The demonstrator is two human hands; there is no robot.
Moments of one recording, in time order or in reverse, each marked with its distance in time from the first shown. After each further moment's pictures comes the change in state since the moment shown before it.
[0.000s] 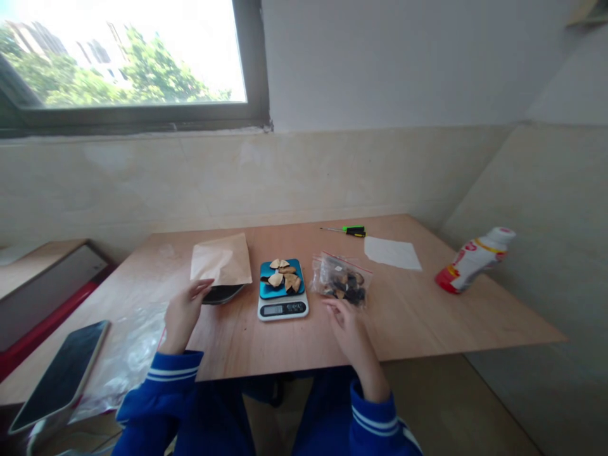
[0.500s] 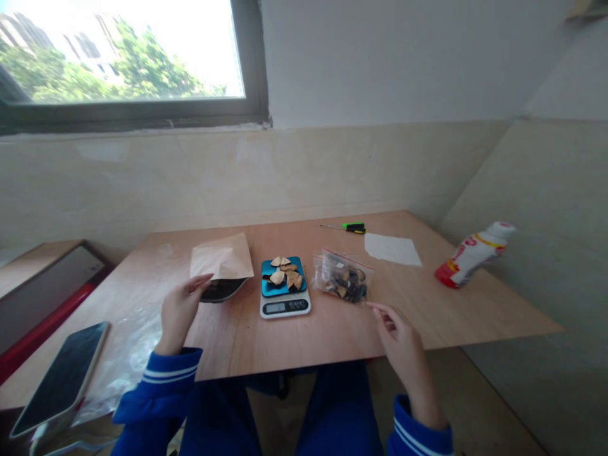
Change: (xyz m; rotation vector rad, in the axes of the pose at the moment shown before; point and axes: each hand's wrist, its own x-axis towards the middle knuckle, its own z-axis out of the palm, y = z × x) left_hand 0.005 0.009 -0.013 -0.079 0.021 -0.011; right_hand -0.031 0.027 -0.060 -0.107 0.178 0.258
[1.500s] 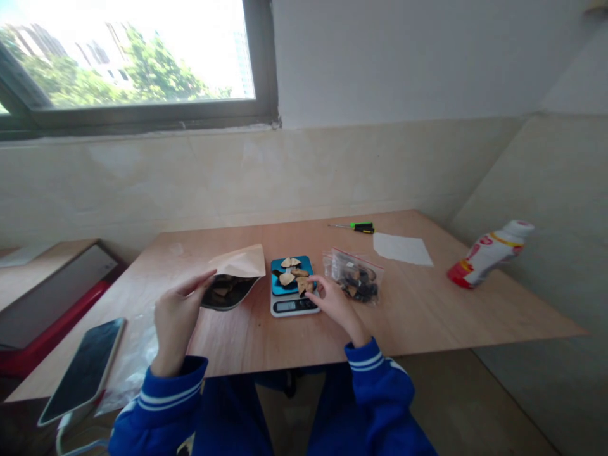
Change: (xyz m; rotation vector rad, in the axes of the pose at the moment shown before) left_hand -0.024 0.033 -0.037 -0.028 0.119 -0.070; right_hand 0.050 -0.072 0.112 0.098 -0.382 -0.385
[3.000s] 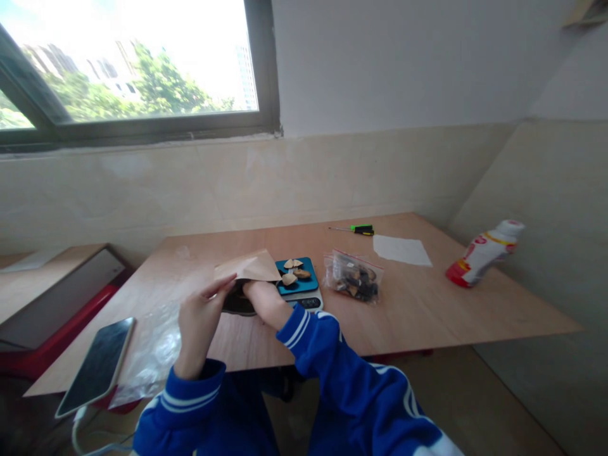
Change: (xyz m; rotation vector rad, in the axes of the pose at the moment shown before) left_hand -0.019 0.015 0.005 -0.036 -0.068 0.099; right_hand 0.058 -0.131 0.088 -0.314 -0.180 -0.435
